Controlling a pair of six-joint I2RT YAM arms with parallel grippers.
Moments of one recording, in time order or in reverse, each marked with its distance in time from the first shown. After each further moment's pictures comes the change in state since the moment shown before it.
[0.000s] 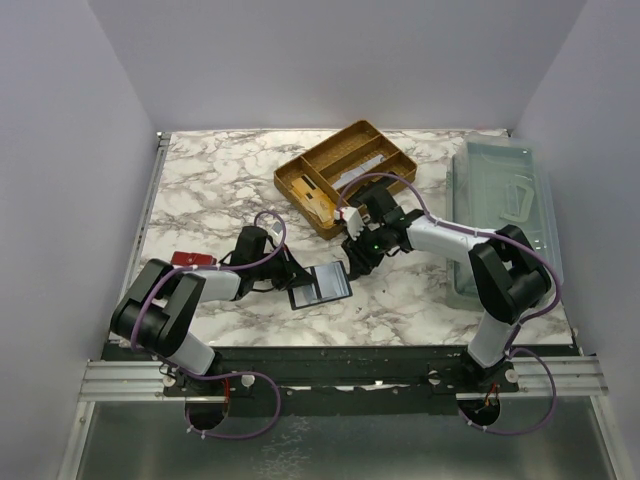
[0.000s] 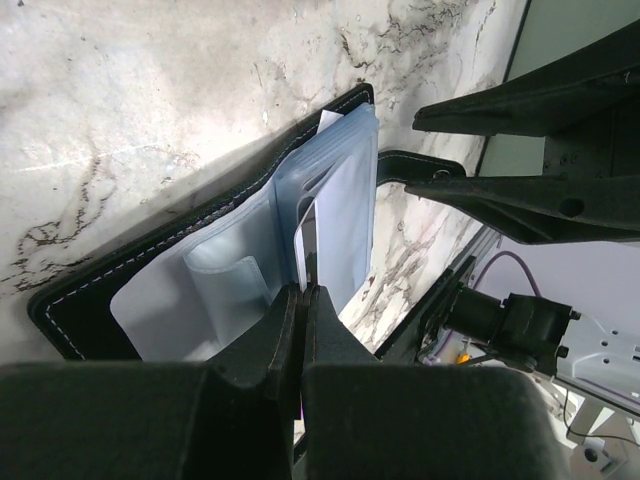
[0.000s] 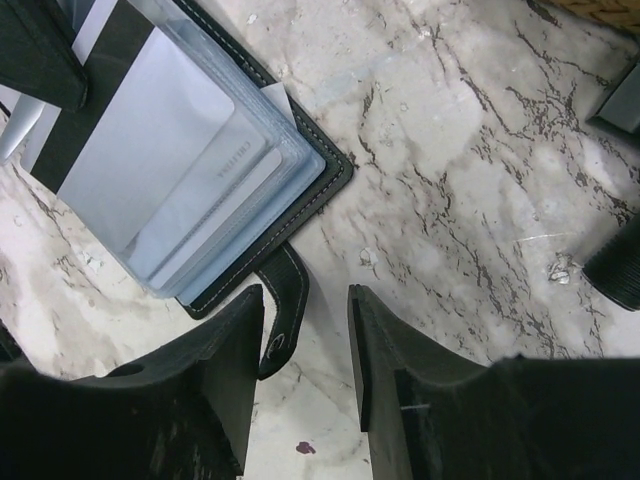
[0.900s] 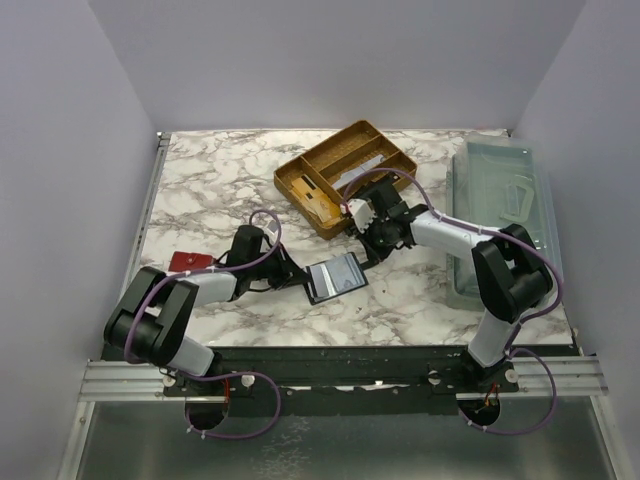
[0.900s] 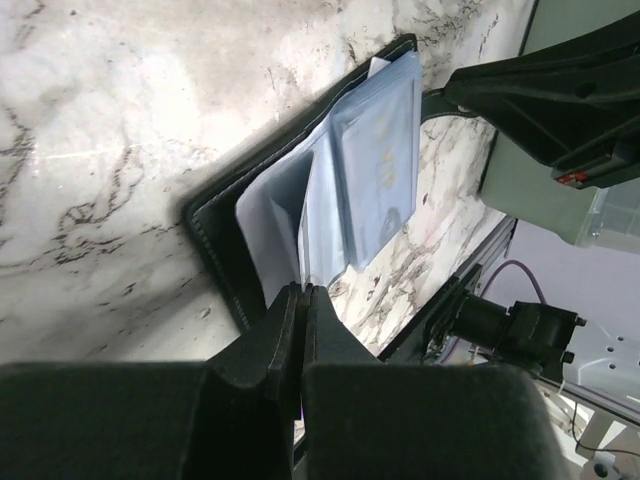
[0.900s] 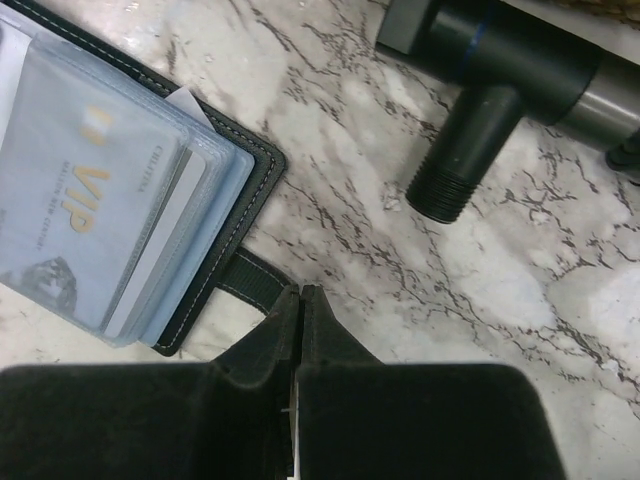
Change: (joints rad) left arm 0.014 -0.050 0.000 -0.053 -0.021 0.021; right arm -0.035 0.000 0.033 -0.048 0.232 -0.044
